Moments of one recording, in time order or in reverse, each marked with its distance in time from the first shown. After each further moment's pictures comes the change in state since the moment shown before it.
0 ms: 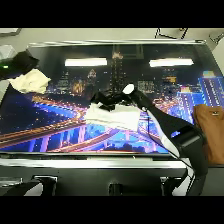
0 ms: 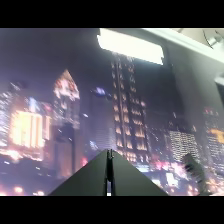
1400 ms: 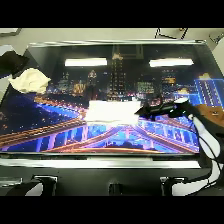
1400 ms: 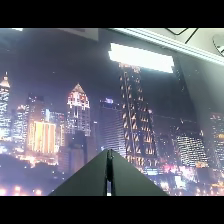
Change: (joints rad) left arm 0.018 0.062 0.000 0.034 -0.029 0.004; right arm -0.555 0.205 -0.509 0.071 0.330 -0.377
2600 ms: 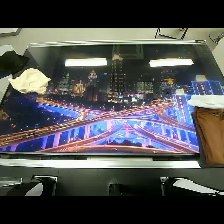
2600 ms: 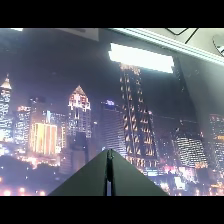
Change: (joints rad) left arm 0.000 0.000 0.000 0.000 0.001 0.001; right arm -0.932 0.251 0.664 -0.373 0.357 0.468
